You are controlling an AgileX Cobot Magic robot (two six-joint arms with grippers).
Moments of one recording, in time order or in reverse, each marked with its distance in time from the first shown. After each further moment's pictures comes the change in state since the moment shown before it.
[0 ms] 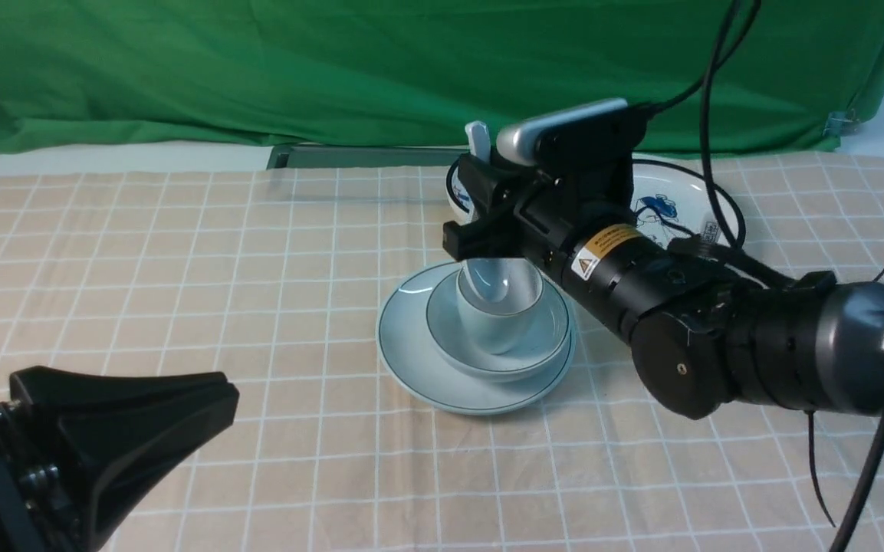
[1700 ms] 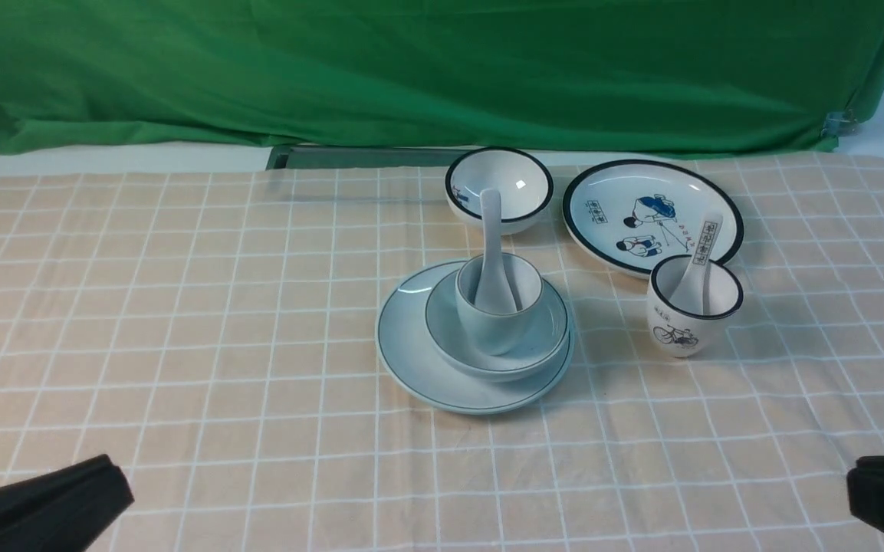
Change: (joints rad) right arm 0.043 -1.346 0.363 -0.020 1.457 0.057; left arm 0.000 -0.397 0.271 -0.032 -0.133 0.022
